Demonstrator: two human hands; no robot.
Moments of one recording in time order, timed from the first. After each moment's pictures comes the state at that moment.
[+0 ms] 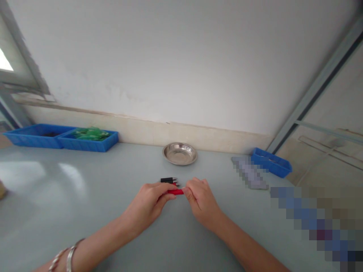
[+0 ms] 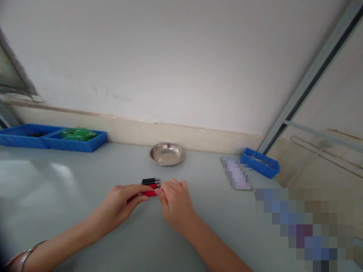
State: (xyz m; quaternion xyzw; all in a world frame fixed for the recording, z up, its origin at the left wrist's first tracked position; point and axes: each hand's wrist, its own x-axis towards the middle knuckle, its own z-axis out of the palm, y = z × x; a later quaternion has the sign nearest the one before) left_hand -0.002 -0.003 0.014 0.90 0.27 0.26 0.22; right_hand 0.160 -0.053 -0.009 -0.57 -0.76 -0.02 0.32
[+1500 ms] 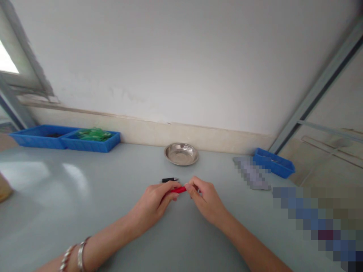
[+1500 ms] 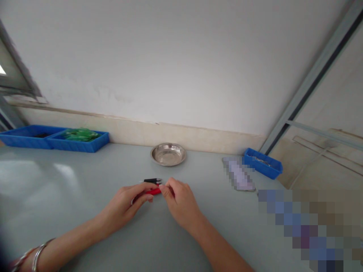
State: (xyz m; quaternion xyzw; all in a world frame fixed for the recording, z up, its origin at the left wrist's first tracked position) left_hand 0.002 -0.001 0.004 0.89 0.28 0.25 0.26; right_hand 0.166 -0.051 -0.004 -0.57 -0.69 0.16 0.41
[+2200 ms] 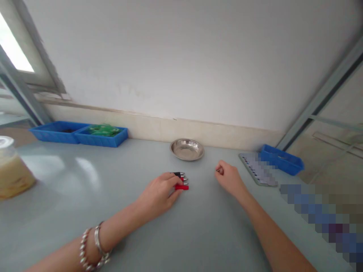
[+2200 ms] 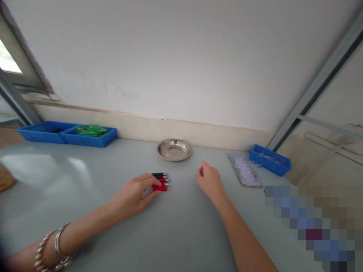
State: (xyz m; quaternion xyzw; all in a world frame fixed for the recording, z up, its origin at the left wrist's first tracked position) left_hand -0.002 0.001 0.007 0.93 0.30 0.18 0.13; right_hand 0.232 -0.026 -0.018 -0.74 -0.60 0.05 0.32
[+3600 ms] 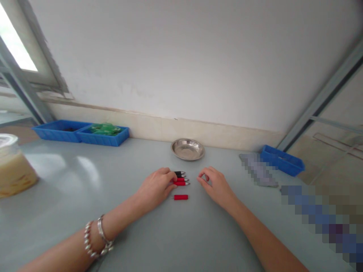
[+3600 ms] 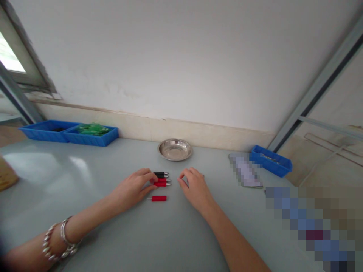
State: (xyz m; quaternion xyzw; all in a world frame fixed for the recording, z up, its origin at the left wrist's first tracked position) left_hand -0.008 0.021 0.000 0.93 0.34 0.14 0.09; right_hand 0.192 -0.036 -0.020 -0.61 -0.72 0.05 0.32
